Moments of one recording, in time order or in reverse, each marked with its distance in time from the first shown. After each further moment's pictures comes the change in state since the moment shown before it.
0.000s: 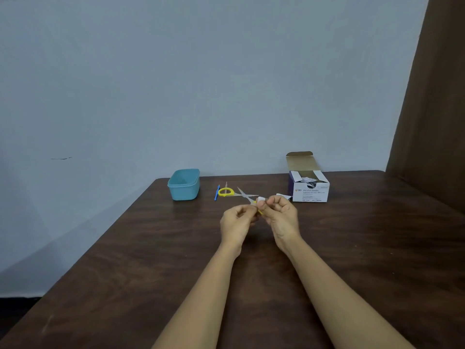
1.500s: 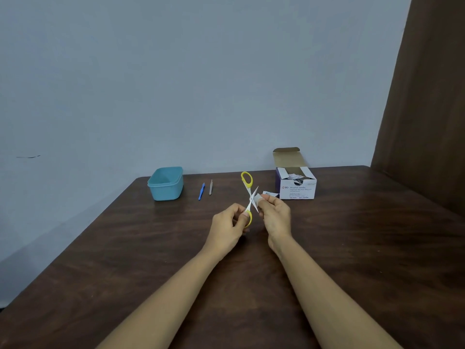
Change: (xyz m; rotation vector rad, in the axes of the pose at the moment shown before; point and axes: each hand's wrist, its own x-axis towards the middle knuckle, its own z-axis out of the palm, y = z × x) left_hand 0.005 -0.008 -0.007 0.560 -0.236 0.329; right_hand 0.020 0.004 -0.015 -0.207 0.296 0.066
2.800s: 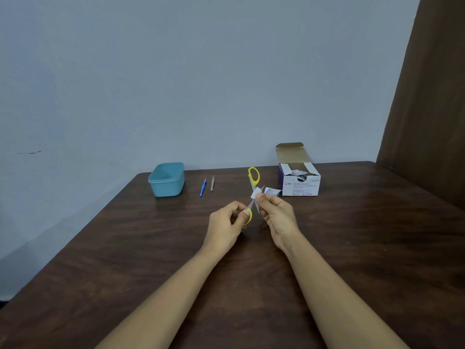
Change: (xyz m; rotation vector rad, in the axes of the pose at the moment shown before) left_hand -0.005 0.003 -0.004 0.042 0.044 0.013; right_hand -0.004 -0.004 -0.010 0.051 -0.182 0.105
